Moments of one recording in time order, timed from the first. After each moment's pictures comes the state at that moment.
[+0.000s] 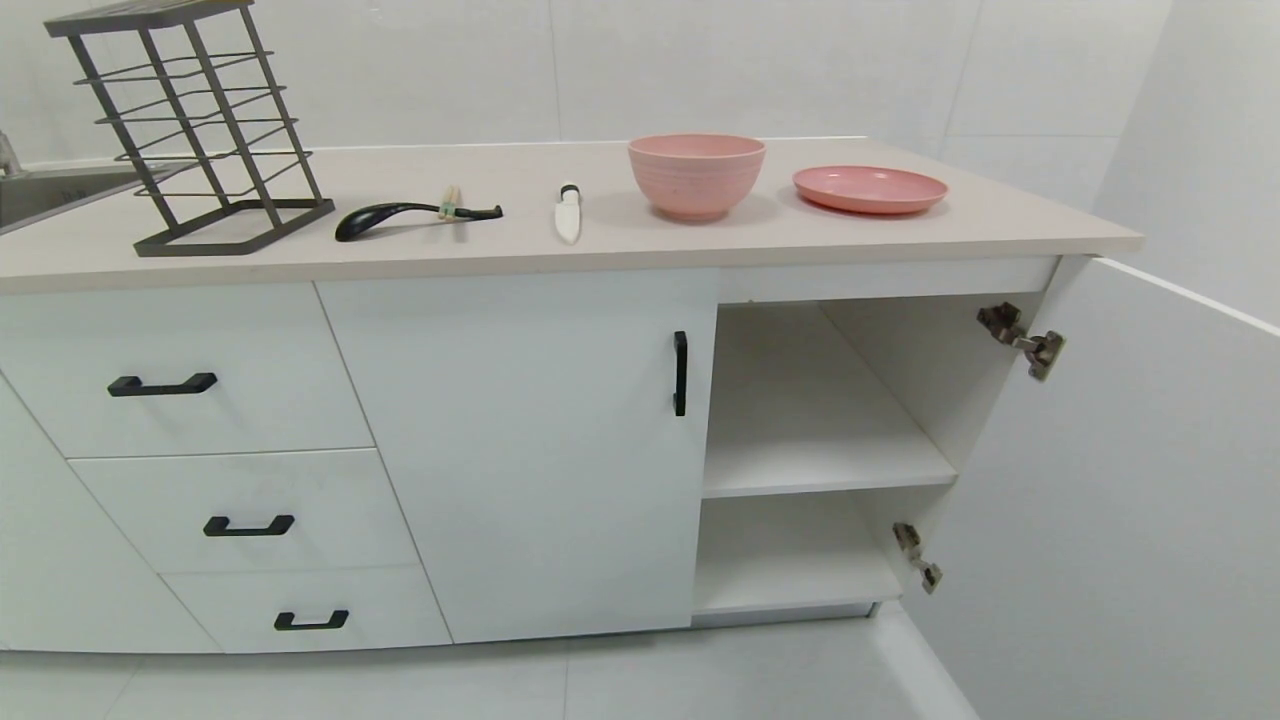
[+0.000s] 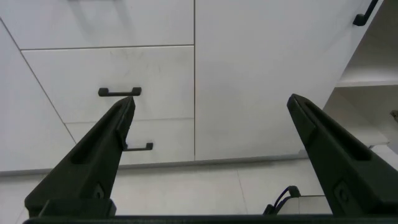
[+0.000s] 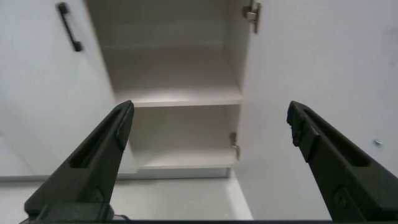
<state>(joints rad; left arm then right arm) 0.00 0.00 0.00 0.00 -0.03 0.00 0.00 0.01 0.00 -0.02 0.03 0.02</state>
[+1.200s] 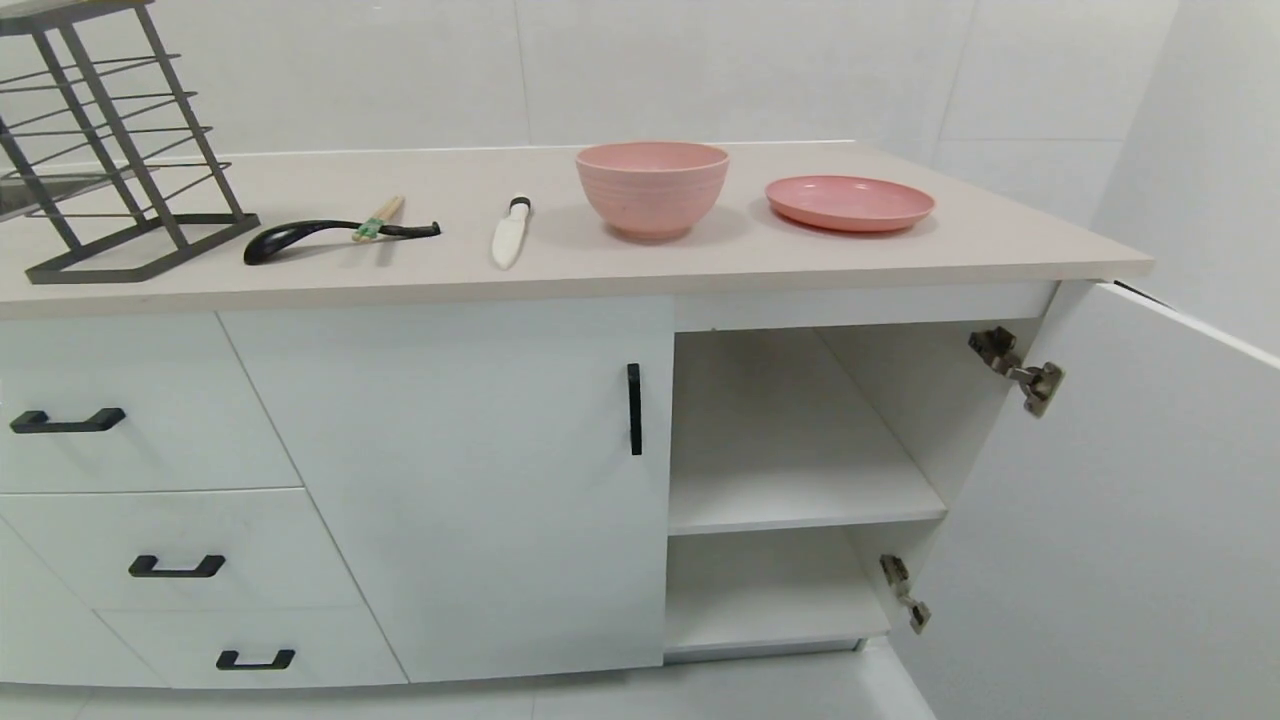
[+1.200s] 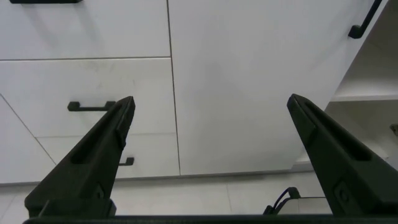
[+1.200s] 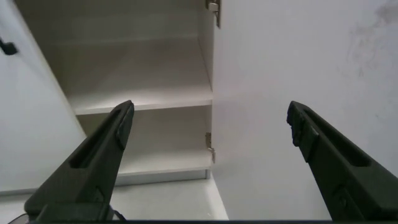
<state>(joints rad) 0.00 0.00 0.00 0.00 -0.02 -0.01 0.00 0.01 0.00 0.00 0.00 0.02</state>
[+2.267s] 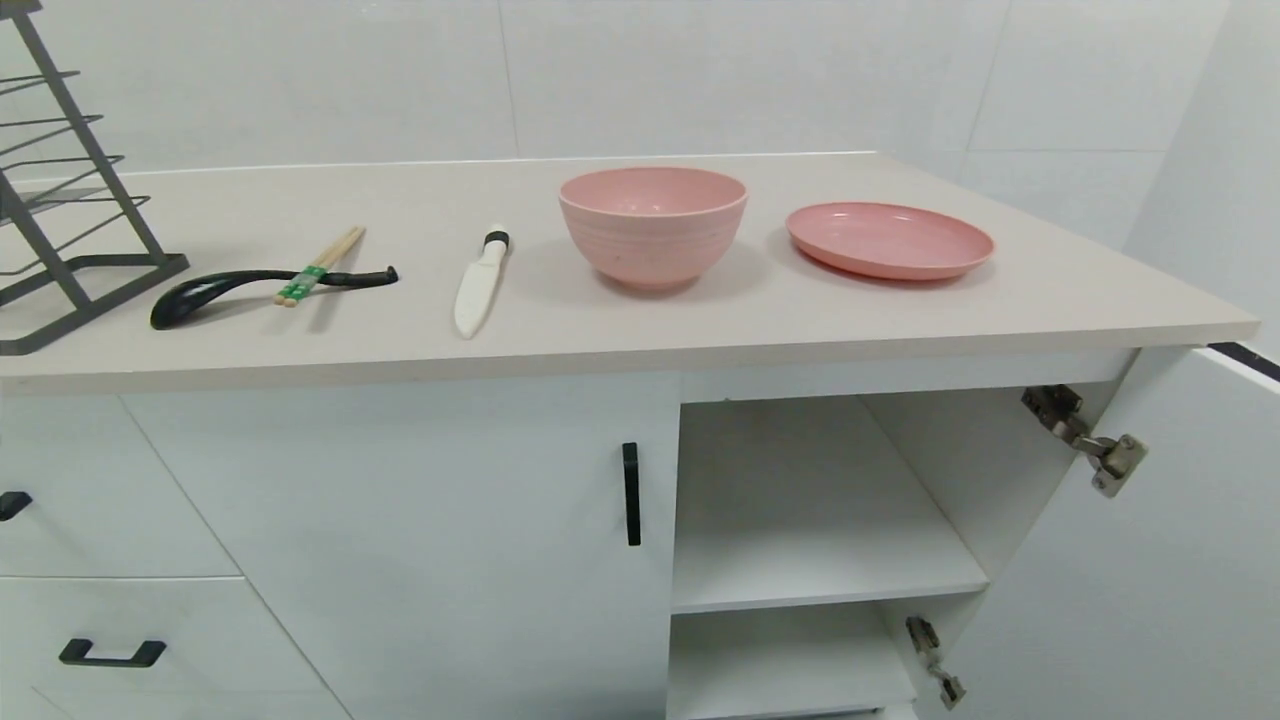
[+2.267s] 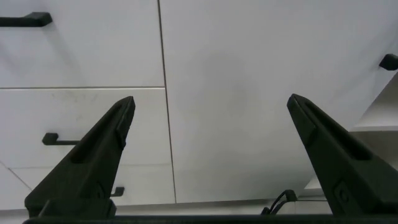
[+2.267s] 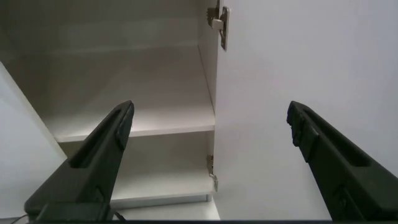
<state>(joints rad) 0.00 0.00 0.00 0.00 -0.02 -0.03 0.00 0.01 0.00 0.00 0.00 0.02</state>
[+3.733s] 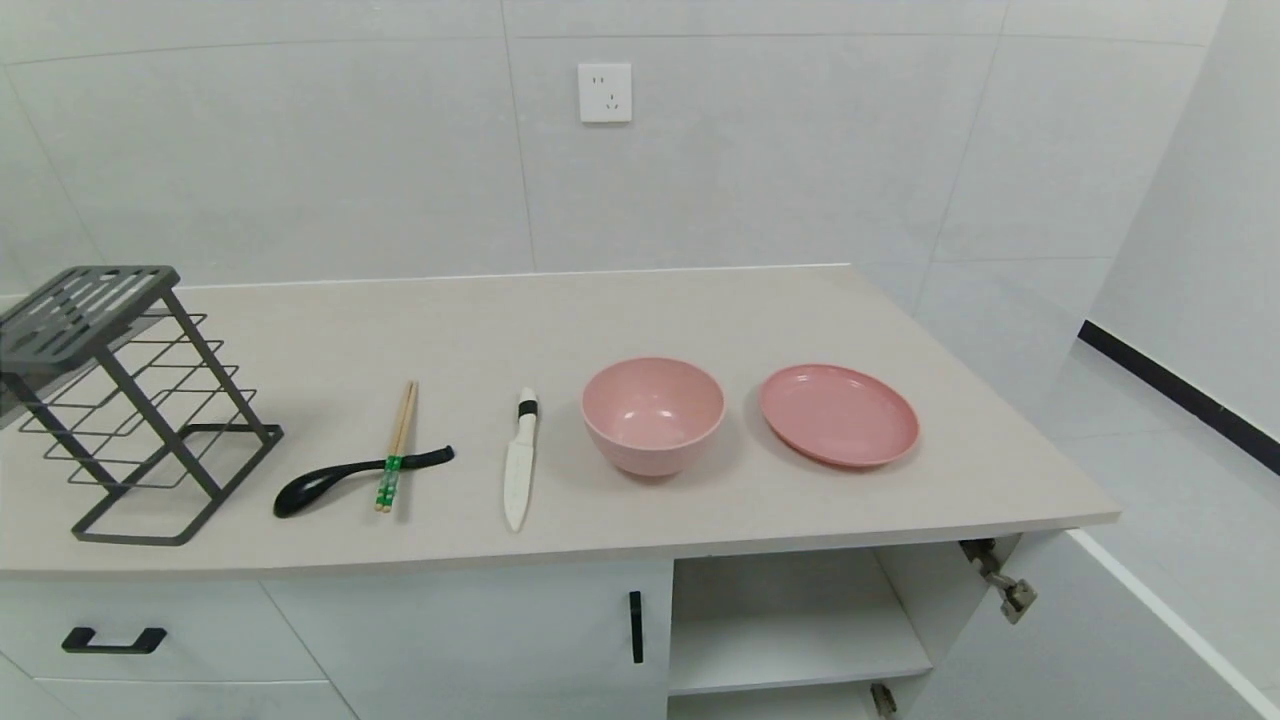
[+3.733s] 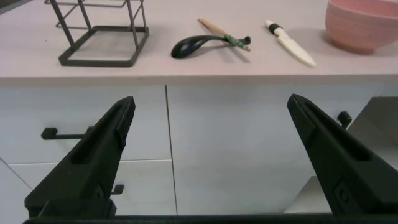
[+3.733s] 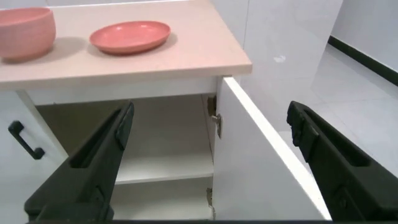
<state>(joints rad) 0.00 0.00 0.00 0.00 -0.02 -0.02 0.00 0.01 0.00 0.00 0.00 0.02</state>
